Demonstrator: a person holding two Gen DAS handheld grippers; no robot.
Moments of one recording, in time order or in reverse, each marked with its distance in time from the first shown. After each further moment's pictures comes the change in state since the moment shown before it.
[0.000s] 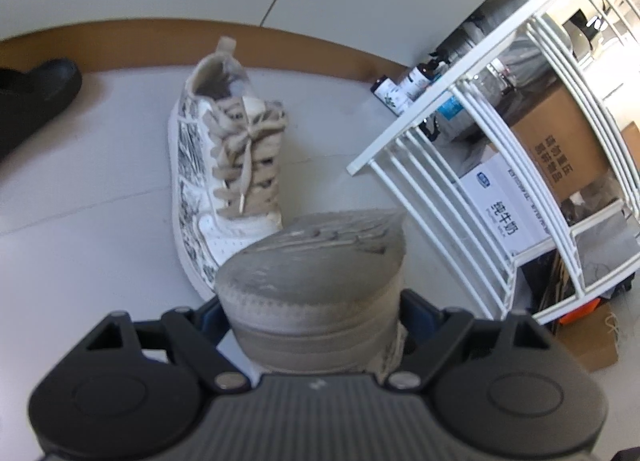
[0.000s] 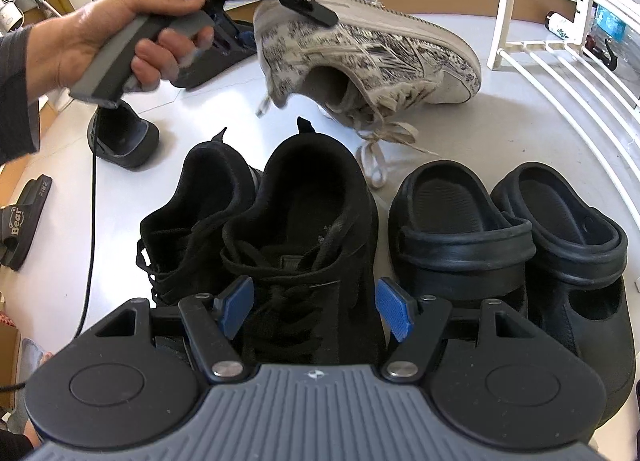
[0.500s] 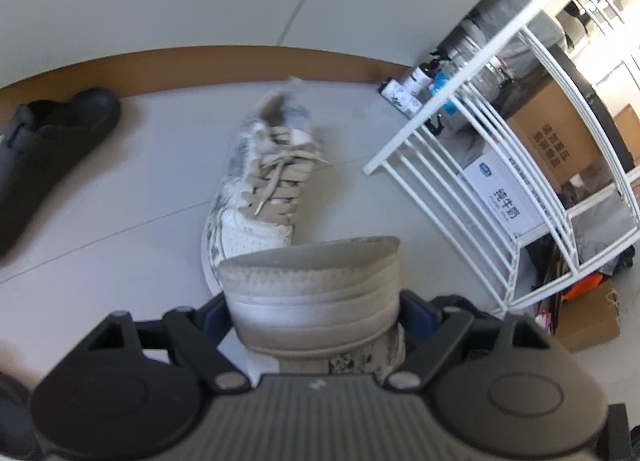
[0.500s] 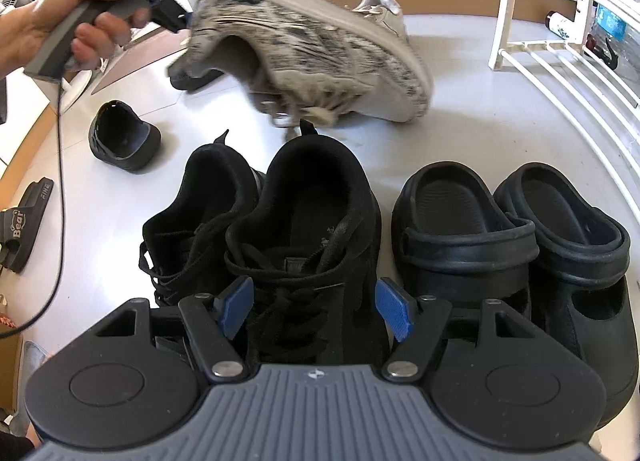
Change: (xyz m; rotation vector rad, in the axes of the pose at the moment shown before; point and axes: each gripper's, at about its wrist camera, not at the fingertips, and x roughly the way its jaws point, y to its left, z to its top) left arm -0.069 0.029 0.012 0.025 0.032 0.050; right arm 0.001 0.001 0.001 0.003 -0.004 0.007
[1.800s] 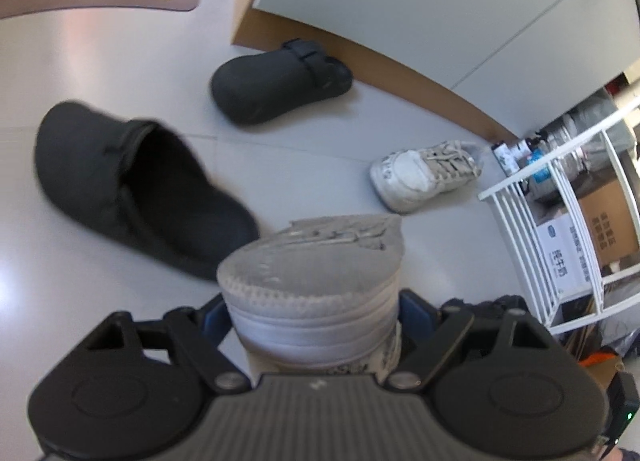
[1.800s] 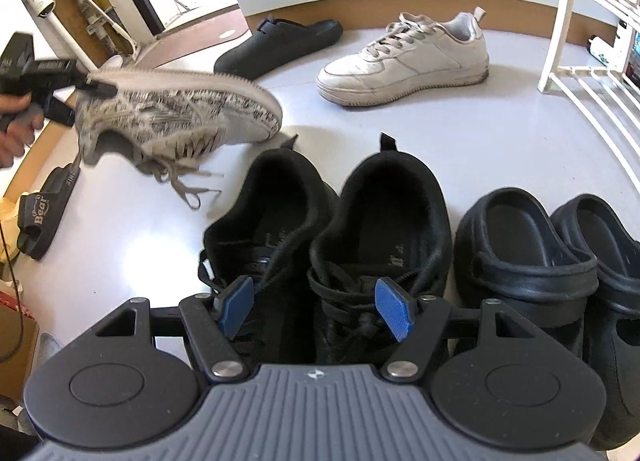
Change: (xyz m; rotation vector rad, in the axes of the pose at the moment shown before) left arm -0.165 0.143 -0.164 -0.372 -0.115 0.145; right arm 0.007 0.049 0.010 -0.084 -0.003 0.064
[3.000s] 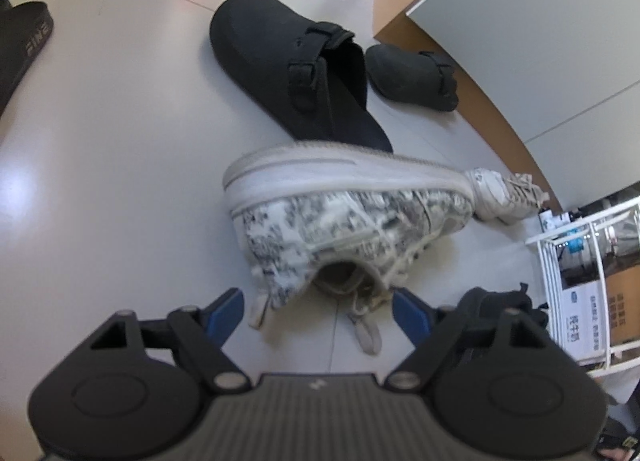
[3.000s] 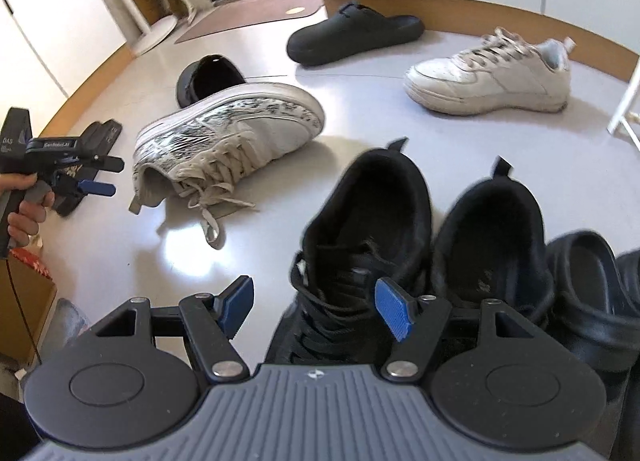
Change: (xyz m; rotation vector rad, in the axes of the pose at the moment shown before) left arm -0.012 0.091 -0.124 -0.305 -0.114 0.068; right arm 0.026 0.073 0.017 -0.179 0.056 0.078
